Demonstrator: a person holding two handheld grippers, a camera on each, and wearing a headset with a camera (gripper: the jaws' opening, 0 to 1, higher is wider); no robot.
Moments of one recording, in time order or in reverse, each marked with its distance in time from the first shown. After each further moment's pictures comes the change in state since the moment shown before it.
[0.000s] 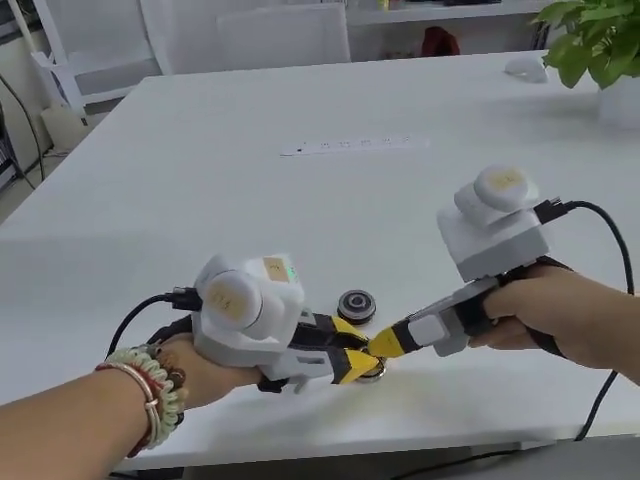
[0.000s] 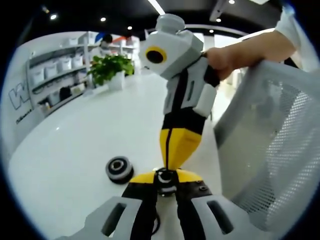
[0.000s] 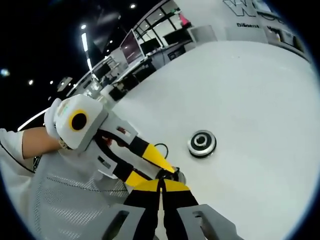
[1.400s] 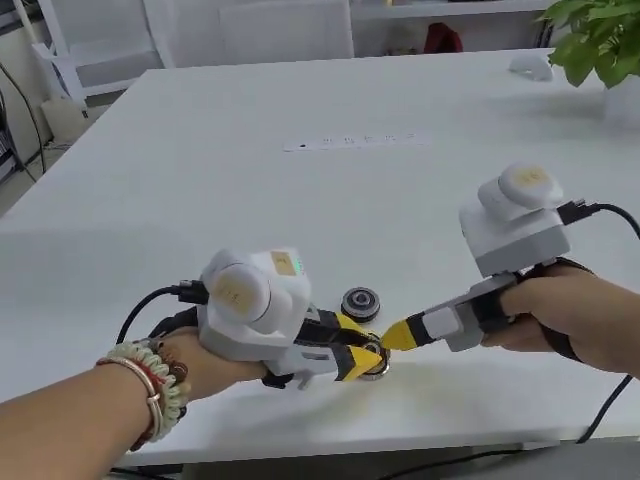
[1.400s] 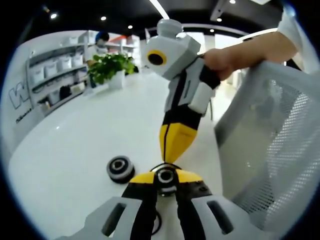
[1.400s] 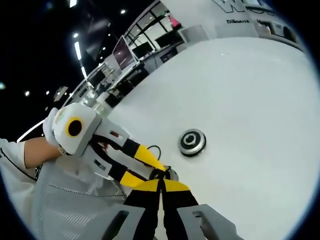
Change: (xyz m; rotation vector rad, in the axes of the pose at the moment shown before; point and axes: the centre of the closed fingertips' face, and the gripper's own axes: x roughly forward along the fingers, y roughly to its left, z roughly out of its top) left arm -0.001 0.002 0.000 -0.002 0.011 -0.001; right arm -0.005 -0.012 0.001 0.081 -0.034 -0.024
